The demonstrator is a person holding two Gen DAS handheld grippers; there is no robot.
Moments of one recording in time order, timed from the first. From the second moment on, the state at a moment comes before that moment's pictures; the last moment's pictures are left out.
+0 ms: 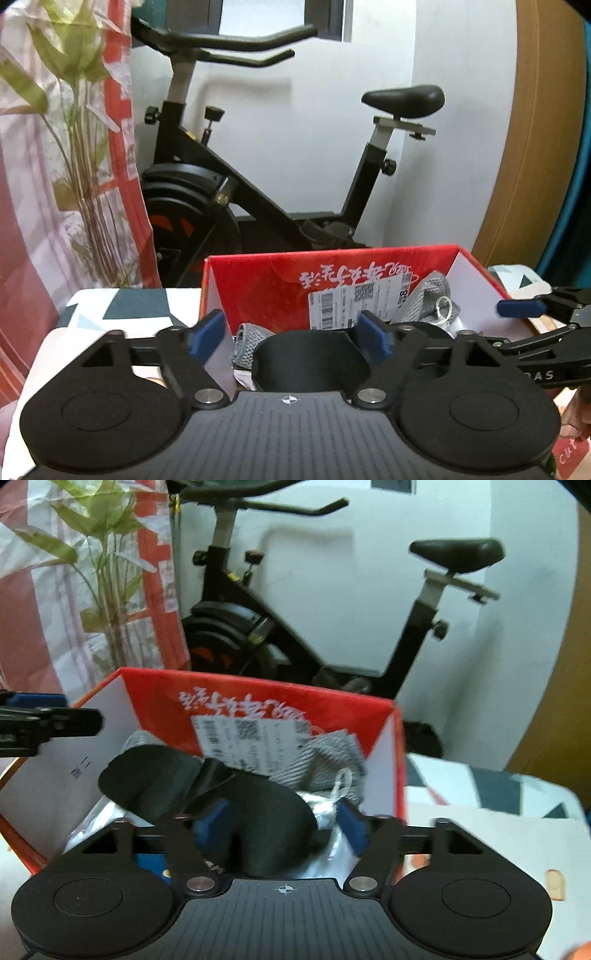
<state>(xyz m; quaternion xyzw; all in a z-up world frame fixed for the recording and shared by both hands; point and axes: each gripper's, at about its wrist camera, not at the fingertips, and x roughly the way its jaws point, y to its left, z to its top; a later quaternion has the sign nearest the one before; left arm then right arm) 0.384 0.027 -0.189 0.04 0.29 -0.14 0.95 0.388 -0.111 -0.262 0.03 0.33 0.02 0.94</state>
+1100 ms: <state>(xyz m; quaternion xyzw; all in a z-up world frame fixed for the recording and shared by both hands) 0.268 0.062 -0.217 0.04 0.29 -0.03 0.96 0.237 -0.094 -0.270 0.07 0.23 -0.03 0.97</state>
